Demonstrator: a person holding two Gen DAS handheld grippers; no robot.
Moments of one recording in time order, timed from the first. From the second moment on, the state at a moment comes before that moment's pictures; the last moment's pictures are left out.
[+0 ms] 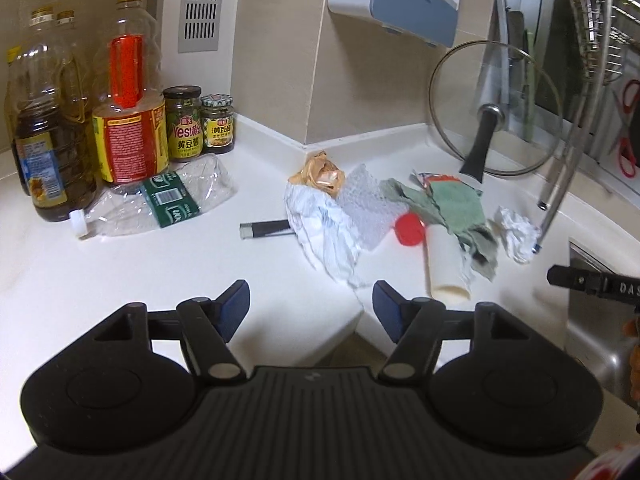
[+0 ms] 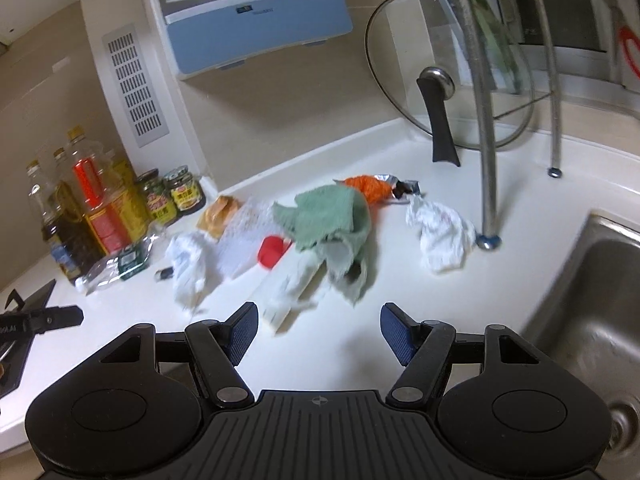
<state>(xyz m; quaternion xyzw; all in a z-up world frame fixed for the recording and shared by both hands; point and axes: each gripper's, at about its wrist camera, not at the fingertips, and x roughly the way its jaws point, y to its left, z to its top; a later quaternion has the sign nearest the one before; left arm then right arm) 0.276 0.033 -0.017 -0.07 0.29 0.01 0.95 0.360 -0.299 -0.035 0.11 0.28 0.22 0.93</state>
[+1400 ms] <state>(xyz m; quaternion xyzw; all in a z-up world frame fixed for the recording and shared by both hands) 0.411 0.003 -0.052 -0.06 0.32 0.03 0.95 0.486 -0.292 0.012 0.13 0.13 0.30 0.94</state>
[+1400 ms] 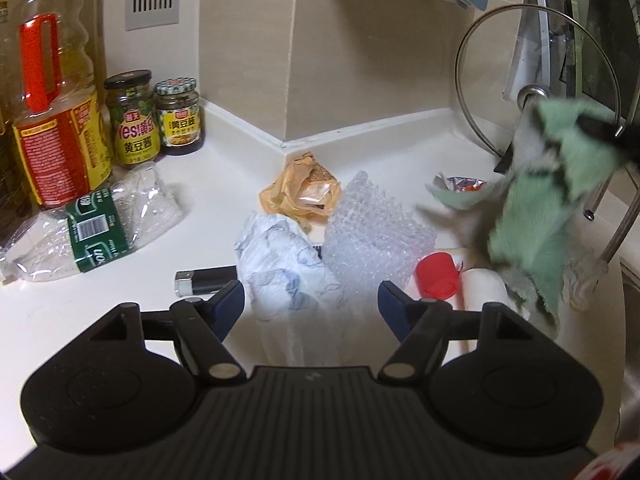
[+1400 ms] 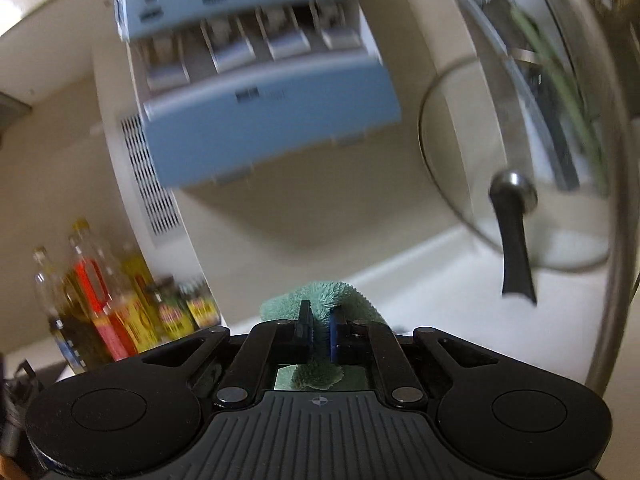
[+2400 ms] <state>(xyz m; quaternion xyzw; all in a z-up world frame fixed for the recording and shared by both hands) 0.378 0.037 -0.023 -0.09 0.26 0.01 0.96 0.433 -0.307 0.081 0.13 0.06 0.32 0.94</state>
